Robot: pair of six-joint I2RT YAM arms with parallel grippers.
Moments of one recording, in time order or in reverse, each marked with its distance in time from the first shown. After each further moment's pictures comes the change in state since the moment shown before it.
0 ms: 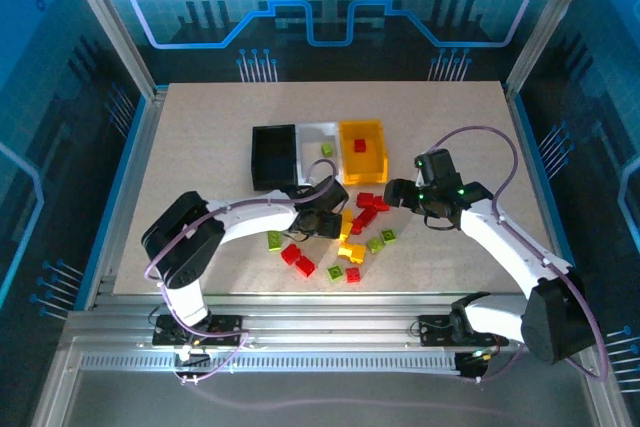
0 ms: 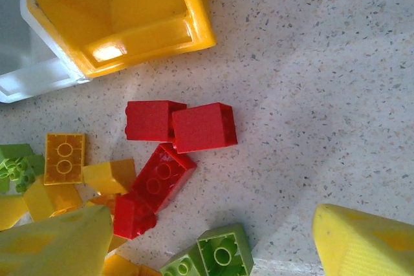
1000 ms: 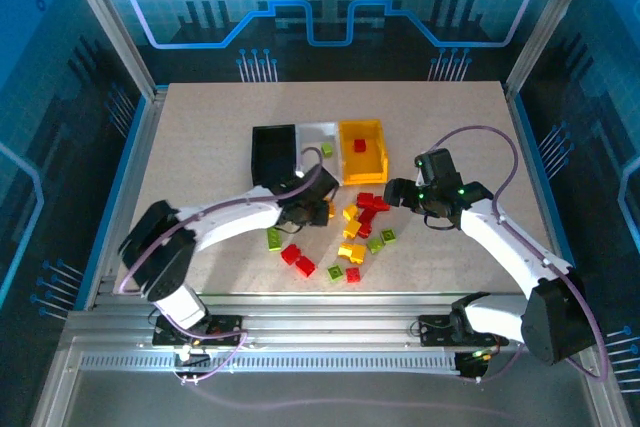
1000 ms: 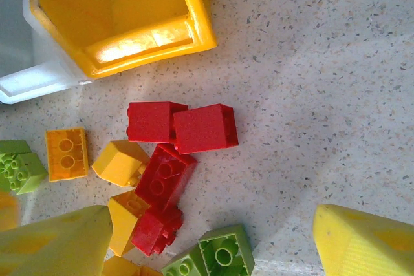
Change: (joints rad) left arm 0.053 -0.169 -0.004 -0.034 -0.016 0.023; right arm 0.000 -0.001 0.002 0.001 0.000 0.002
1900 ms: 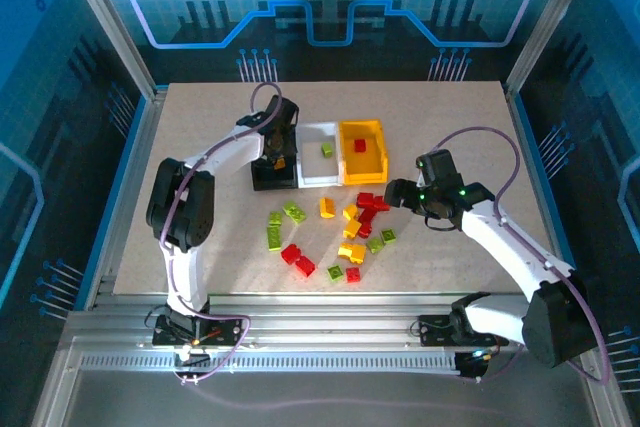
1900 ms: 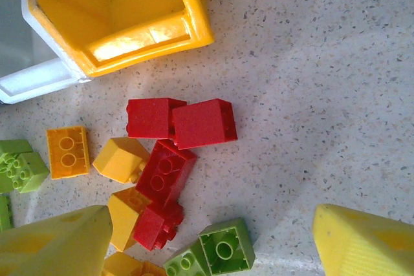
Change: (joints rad) left arm 0.414 0.354 0.435 -0.053 -0.090 0.022; right arm 0.000 -0.014 -0.004 -0.016 0.000 0.018
